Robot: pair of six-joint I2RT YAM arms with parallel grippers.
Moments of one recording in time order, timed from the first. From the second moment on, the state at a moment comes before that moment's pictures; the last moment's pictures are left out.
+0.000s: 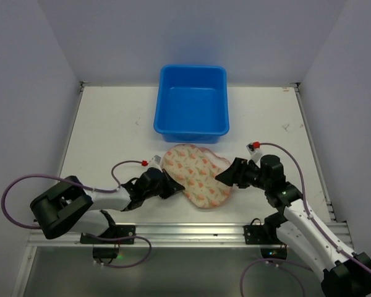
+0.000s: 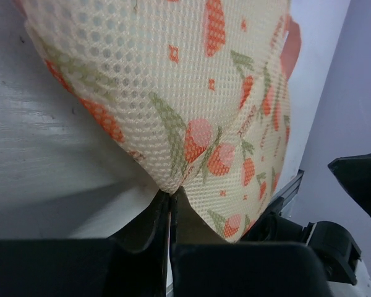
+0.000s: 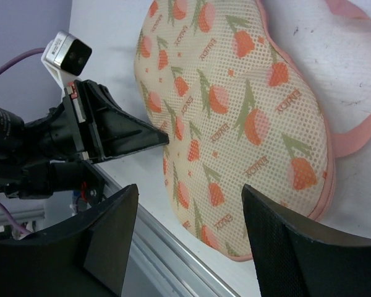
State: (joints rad) left arm -0.87 1.37 0.29 0.44 0.00 -1.30; right arm 0.39 0.69 0.37 -0.20 -0.45 0.70
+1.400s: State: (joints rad) left arm -0.90 0.95 0.44 -0.13 -0.44 -1.51; right arm 0.99 0.98 0.53 -0.04 -0.08 0.65
